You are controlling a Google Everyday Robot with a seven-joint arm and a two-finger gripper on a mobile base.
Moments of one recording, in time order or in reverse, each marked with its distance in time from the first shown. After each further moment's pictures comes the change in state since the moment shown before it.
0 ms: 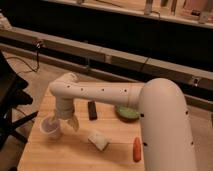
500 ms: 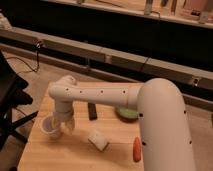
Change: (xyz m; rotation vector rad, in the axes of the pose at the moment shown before) arm -0.006 -0.002 0.002 -0.004 0.026 0.014
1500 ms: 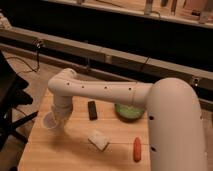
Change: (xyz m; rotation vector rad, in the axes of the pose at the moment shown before) arm -0.003 -0.007 -0.061 0.081 0.042 -0.037
